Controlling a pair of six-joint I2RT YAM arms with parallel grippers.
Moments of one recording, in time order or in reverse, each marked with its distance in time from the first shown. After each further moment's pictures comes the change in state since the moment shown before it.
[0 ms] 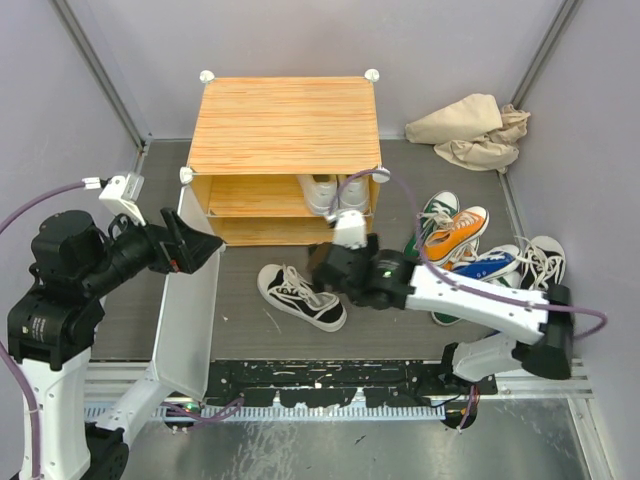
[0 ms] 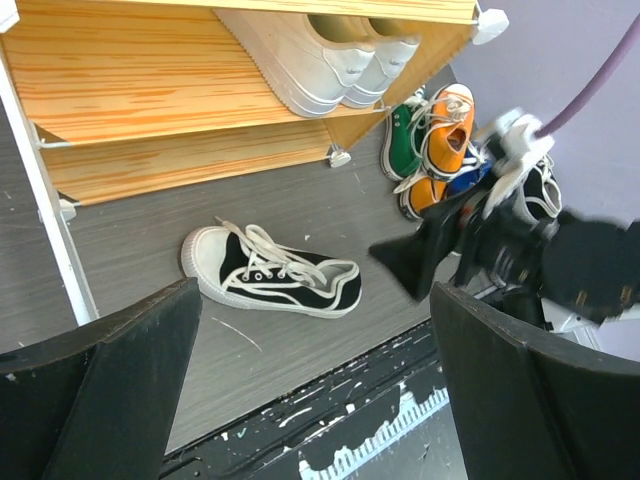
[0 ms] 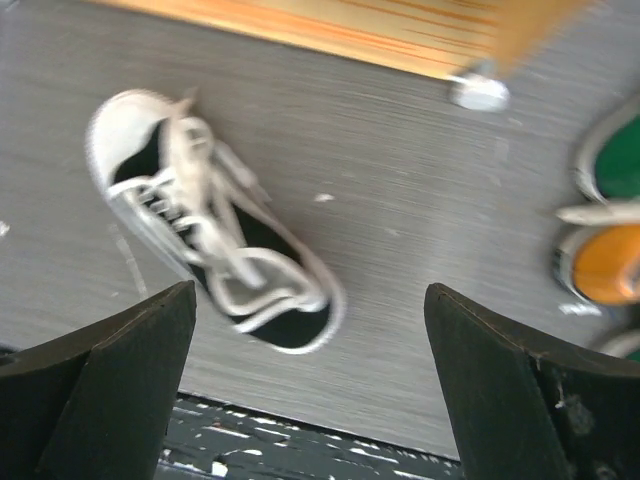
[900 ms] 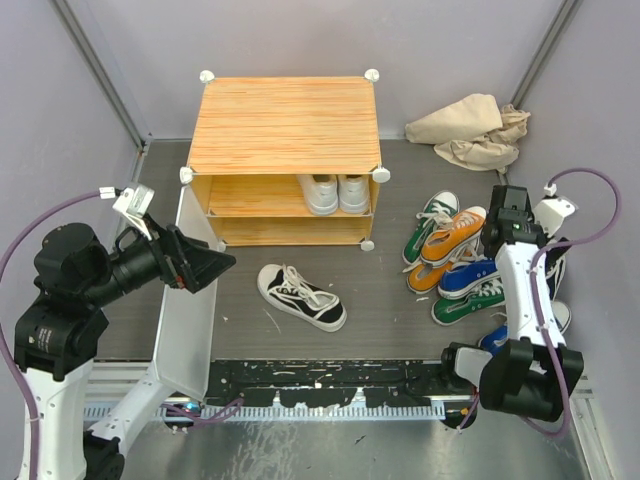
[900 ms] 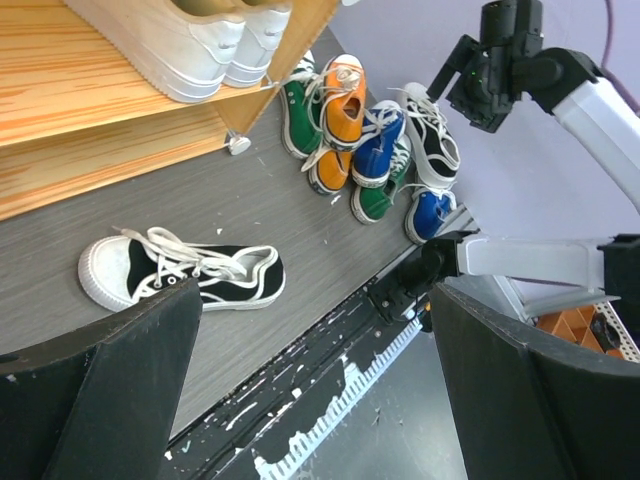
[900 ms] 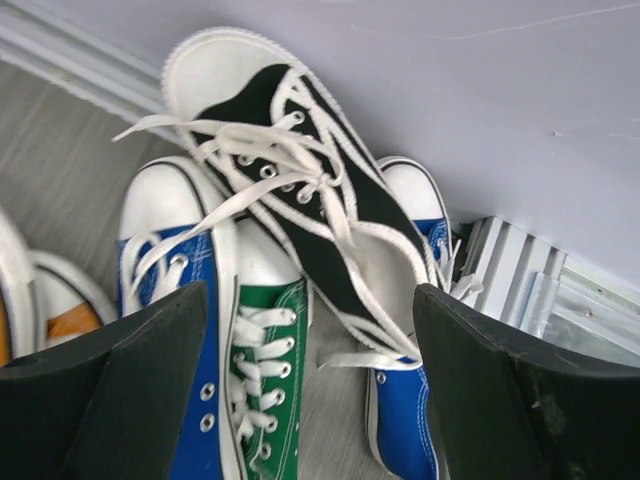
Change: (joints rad) left arm -0.037 -0.083 -0.109 0.114 0.206 -0.069; right arm -1.386 -0.281 -0.277 0.005 0.186 -0.177
